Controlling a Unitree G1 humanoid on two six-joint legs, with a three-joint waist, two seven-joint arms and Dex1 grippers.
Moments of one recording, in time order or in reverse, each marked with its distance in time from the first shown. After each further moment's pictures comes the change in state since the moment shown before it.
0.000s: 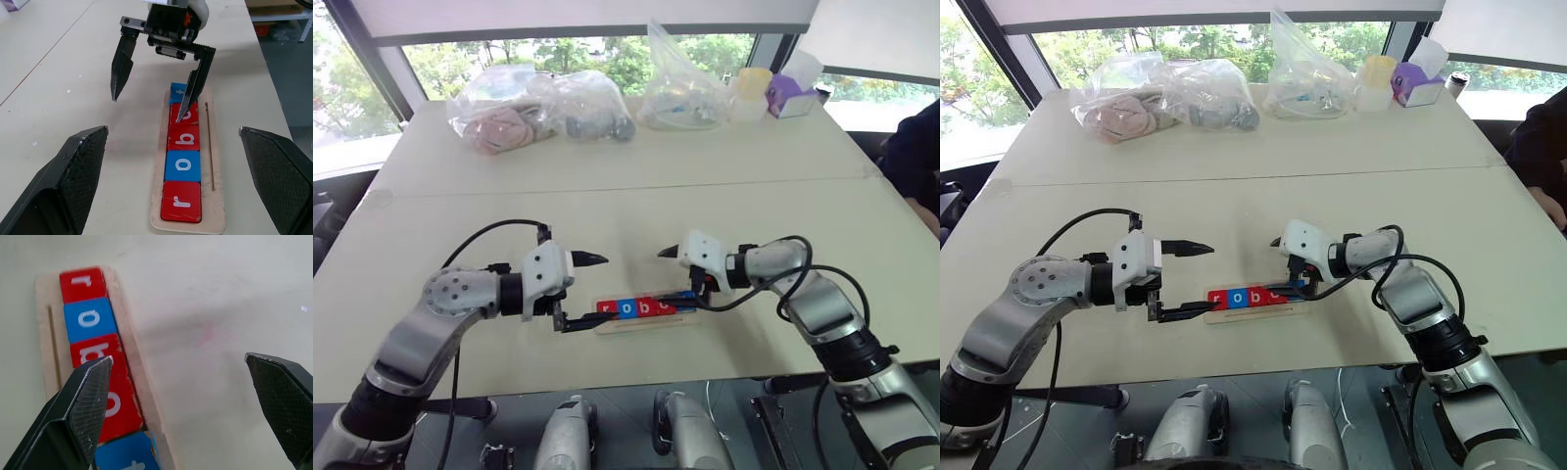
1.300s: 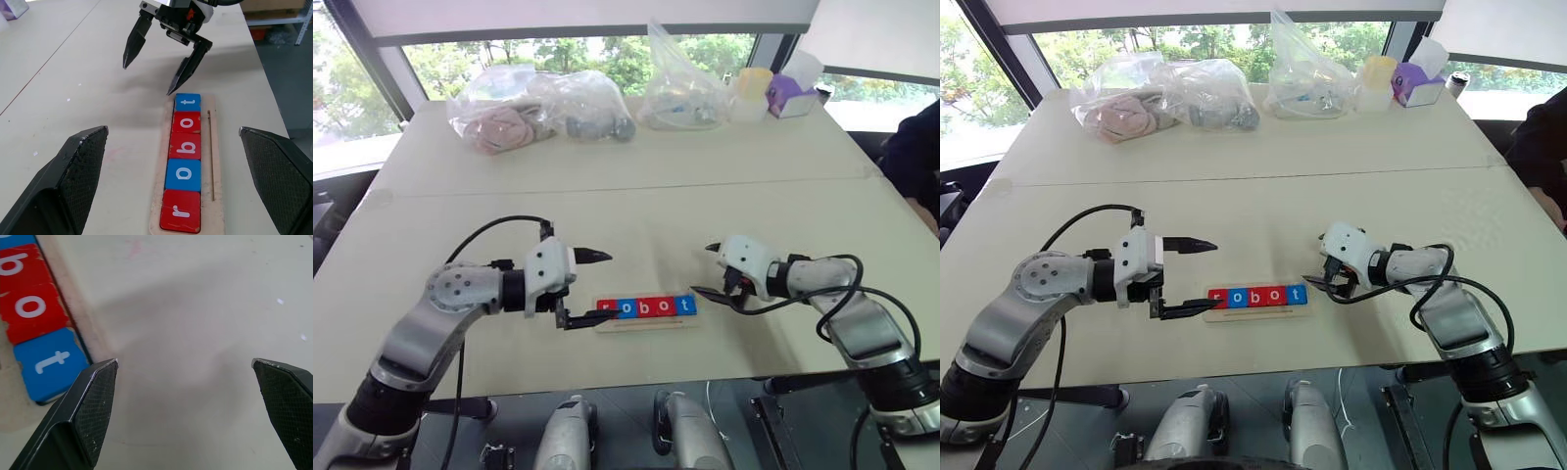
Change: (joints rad) left arm -0.019 -0.018 -0.001 0.010 0.001 0.000 -0.018; right arm 0.192 -0.128 -0.123 -0.066 -0.072 -0.023 -0.163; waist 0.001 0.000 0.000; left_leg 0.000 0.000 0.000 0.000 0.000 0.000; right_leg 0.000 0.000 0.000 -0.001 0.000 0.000
